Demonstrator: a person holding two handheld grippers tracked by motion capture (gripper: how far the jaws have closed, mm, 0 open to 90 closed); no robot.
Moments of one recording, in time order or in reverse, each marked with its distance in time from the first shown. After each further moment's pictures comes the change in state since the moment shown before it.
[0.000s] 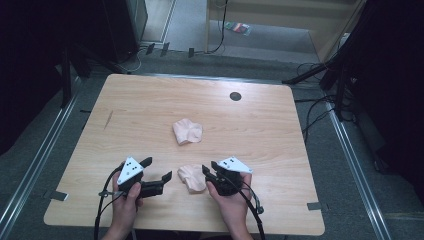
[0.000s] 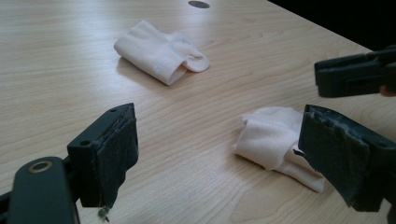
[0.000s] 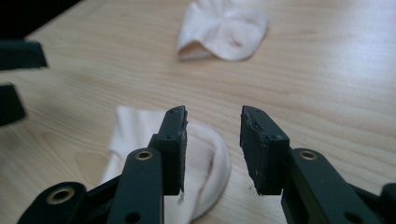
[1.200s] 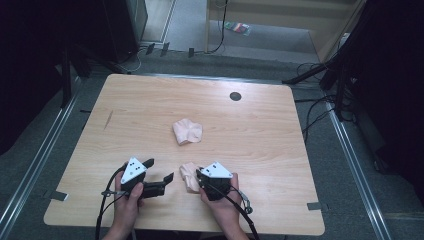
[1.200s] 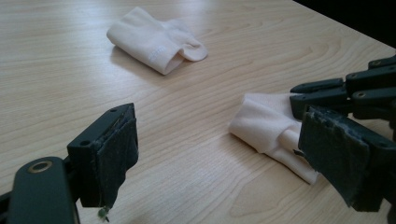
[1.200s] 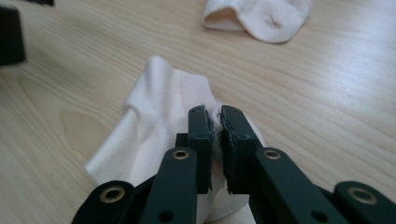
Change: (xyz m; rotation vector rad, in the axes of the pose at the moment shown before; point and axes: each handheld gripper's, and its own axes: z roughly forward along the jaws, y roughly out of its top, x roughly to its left) left arm -0.001 -0.004 0.007 0.038 -0.013 0.000; right arm 0.022 -0.015 0.021 0.049 -0.016 -0.216
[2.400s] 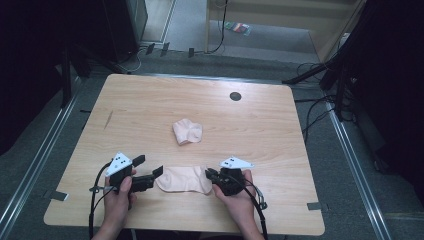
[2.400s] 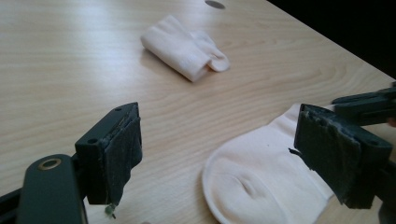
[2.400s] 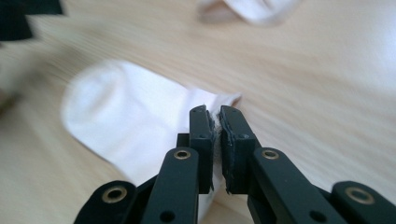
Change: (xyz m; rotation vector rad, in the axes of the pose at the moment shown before) left arm 0.028 0.004 -0.010 -0.019 -0.018 -0.115; right arm -0.044 -0.001 -0.017 0.071 0.168 0.177
